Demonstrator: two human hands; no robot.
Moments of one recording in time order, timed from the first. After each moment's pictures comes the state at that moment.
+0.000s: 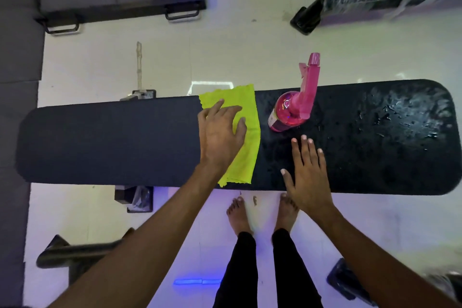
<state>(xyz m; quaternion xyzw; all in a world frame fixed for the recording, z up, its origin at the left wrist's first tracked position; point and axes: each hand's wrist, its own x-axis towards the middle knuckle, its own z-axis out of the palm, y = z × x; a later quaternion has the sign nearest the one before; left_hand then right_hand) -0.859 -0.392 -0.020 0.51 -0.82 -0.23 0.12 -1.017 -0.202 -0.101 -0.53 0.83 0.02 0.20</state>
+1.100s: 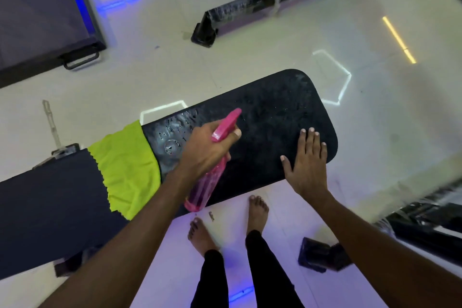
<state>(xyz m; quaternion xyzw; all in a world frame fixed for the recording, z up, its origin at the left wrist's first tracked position) -1.060 -0.313 0.025 0.36 -0.76 -0.54 -0.02 -1.209 -0.079 -0.097 -0.31 0.94 0.02 0.17</state>
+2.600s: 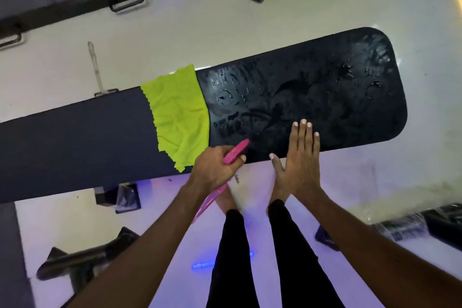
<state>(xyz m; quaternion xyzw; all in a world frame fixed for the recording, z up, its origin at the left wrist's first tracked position) -0.892 -0.279 -0.035 0.45 -0.77 -0.44 -0.15 -1.061 -0.113 -0.126 -0.44 0.89 -0.01 0.14</state>
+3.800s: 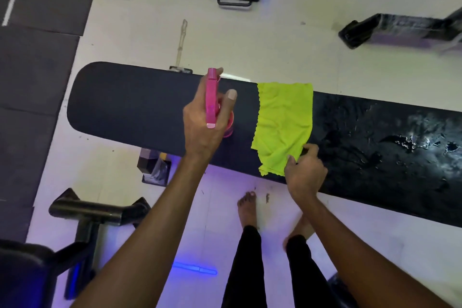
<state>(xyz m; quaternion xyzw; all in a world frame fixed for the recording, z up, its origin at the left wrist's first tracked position) -0.715 -0.416 0.034 0.56 -0.61 -0.40 0.40 -0.893 -0.286 -0.064 -0.28 0.91 -0.12 0.27</state>
